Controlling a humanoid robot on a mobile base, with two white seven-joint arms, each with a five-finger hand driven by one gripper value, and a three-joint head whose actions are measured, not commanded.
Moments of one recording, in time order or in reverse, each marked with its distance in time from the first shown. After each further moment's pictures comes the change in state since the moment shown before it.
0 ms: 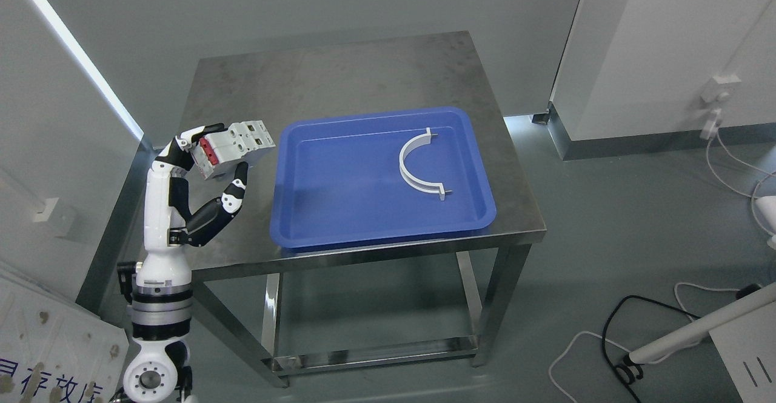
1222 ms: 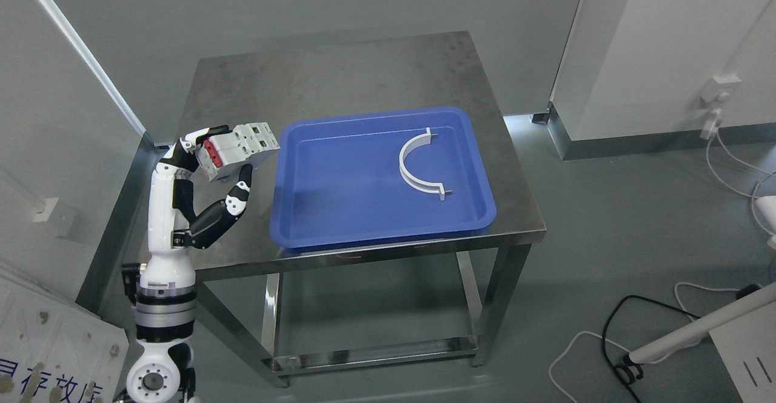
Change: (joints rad) left arm 0.007 0.000 -0.006 -0.001 0.013 -0.001 -0.001; right arm 0.000 0.000 0.000 0.000 0.000 0.000 0.000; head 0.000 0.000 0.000
